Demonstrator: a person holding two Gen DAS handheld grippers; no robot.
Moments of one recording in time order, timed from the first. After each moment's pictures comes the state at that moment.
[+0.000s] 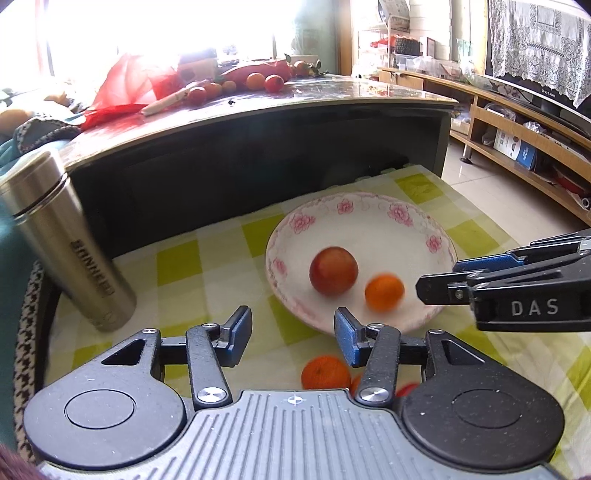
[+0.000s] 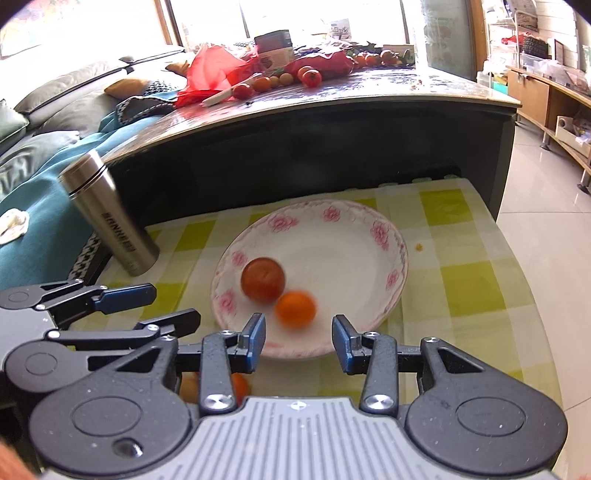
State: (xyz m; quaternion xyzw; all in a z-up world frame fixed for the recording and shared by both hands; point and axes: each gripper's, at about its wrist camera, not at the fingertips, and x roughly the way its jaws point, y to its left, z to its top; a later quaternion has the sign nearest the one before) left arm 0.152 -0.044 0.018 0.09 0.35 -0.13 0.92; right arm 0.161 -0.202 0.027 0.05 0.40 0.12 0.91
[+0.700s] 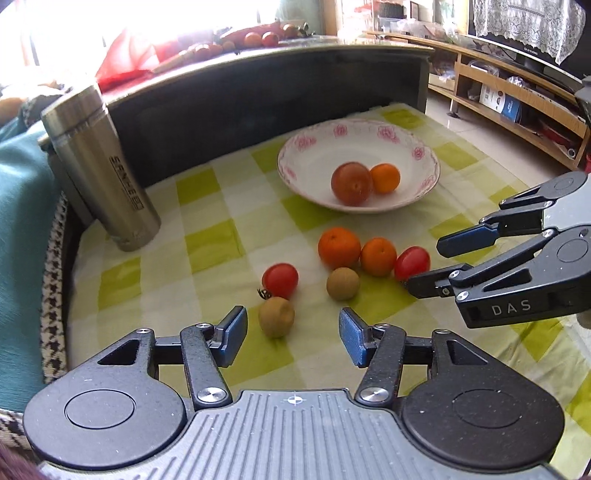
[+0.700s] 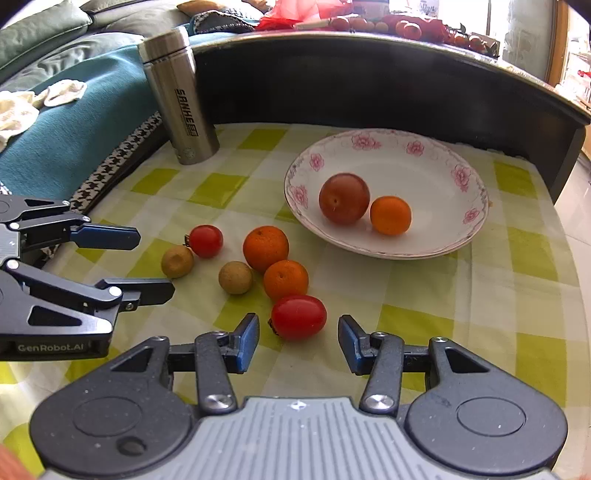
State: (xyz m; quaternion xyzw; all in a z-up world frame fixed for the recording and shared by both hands) left arm 0.095 -0.006 -0.003 0.12 0.39 -0.15 0.90; right arm 0.123 -0.157 -0.013 -0.07 0.44 0.20 0.87
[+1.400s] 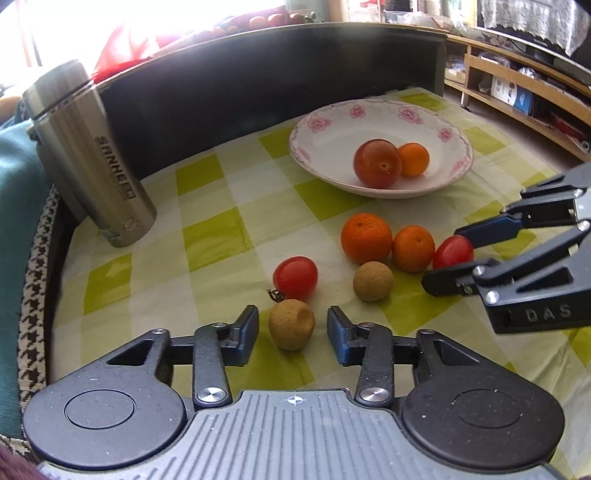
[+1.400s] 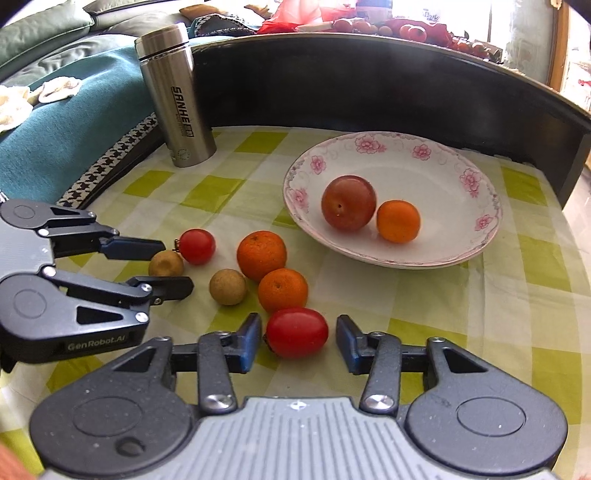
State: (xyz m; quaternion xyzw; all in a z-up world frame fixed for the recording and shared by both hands) left arm 0.112 -0.006 -0.034 0.14 0.38 -0.14 0.90; right arm 0.128 -0.150 -0.025 -0.07 0.42 0.20 0.88
